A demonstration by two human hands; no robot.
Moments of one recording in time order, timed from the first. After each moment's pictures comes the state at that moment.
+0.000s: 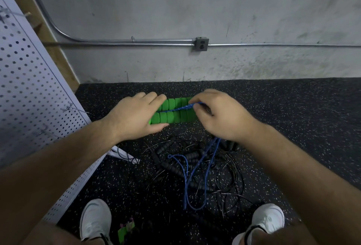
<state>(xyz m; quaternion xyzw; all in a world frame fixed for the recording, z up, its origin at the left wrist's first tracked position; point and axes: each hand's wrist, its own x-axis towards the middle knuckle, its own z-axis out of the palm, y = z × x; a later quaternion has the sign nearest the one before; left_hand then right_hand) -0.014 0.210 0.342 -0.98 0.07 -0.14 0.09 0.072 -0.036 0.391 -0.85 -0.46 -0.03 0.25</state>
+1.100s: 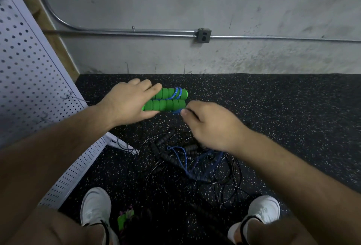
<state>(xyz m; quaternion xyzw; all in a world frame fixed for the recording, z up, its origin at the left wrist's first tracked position) -0.013 0.228 0.339 -0.97 0.07 -0.14 0.16 0.026 -0.031 0.389 -0.88 -0.43 0.07 0.20</state>
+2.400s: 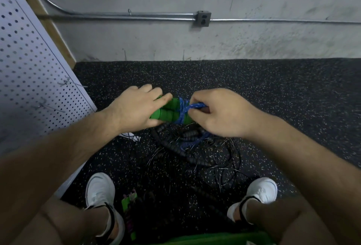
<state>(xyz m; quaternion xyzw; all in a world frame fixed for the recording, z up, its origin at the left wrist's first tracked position) -0.043 0.195 0.312 -0.97 0.14 -0.11 0.18 0.022 -0.049 0.393 -0.87 -0.46 0.09 0.16</state>
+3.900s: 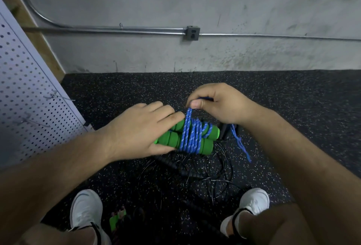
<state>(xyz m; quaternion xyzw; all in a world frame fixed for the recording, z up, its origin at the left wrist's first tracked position) -0.058 0.148 0.349 -0.96 0.24 -0.16 0.05 0.092 -0.063 0.380 -0.82 -0.49 0.09 0.29</state>
